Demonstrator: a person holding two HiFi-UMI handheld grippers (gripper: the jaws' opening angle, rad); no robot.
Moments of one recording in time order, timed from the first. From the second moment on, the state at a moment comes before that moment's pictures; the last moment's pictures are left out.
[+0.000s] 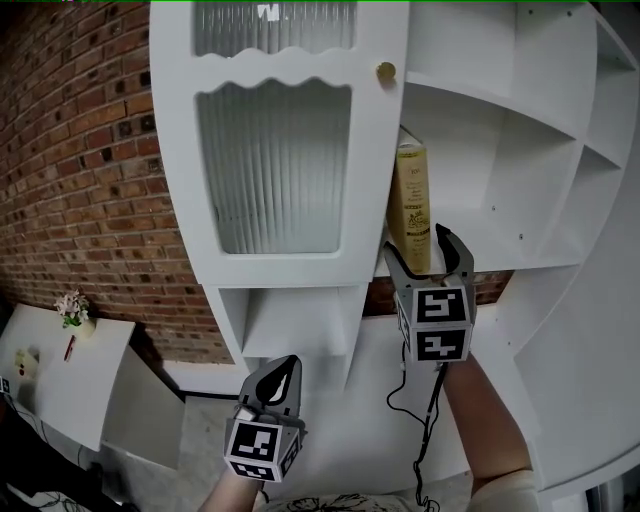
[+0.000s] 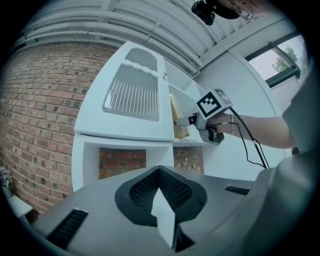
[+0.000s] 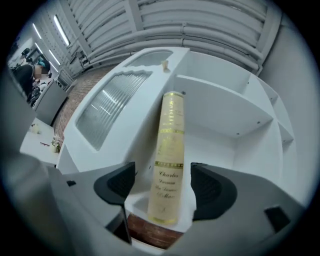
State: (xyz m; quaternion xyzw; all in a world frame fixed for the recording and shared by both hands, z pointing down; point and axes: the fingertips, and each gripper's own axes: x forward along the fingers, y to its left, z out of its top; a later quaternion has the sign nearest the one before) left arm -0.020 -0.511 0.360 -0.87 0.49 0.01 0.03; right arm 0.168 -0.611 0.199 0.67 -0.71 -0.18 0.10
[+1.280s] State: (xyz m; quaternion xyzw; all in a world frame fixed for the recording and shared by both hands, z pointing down) left arm -0.031 -0.485 0.370 -0.86 0.51 -0.01 0.01; right arm 0.186 -0.619 0.161 0.70 -0.68 -0.18 0.09
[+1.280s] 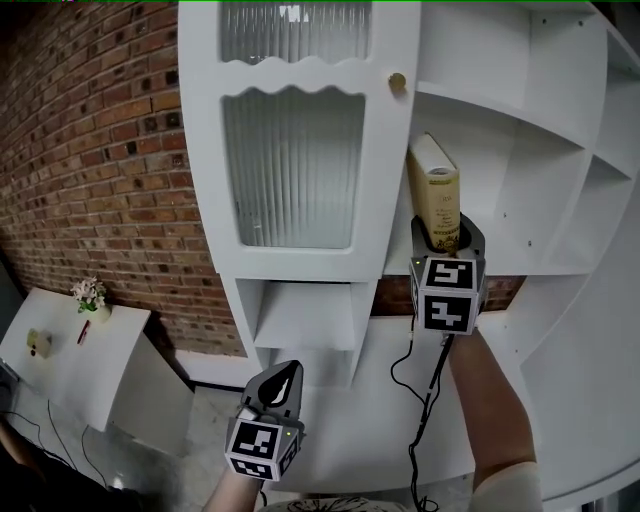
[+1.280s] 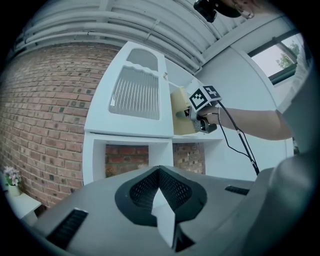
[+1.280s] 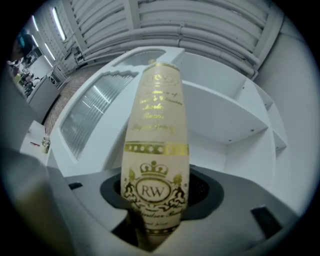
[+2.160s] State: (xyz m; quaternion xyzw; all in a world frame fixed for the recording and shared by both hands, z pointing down) left arm 0.021 -0.294 0.382 -0.85 0.53 -0.01 0.00; right arm 0.231 -0.349 0.268 0.65 -0.74 -0.14 0.04
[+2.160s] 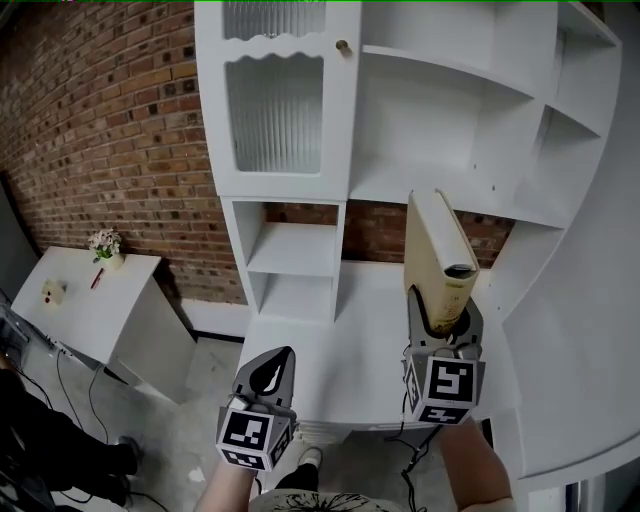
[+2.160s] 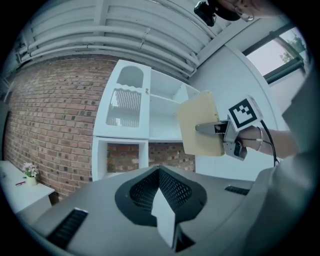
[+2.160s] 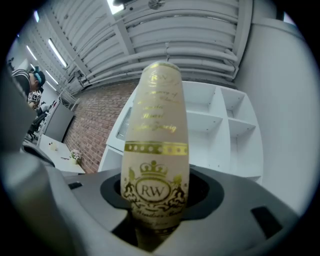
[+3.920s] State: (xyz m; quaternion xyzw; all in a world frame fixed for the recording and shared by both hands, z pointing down) left arm 0.078 -0.142 0.417 -0.87 0.49 -0.04 0.05; right arm 0.241 -0.148 0.432 0.59 -0.80 -0.04 0.05
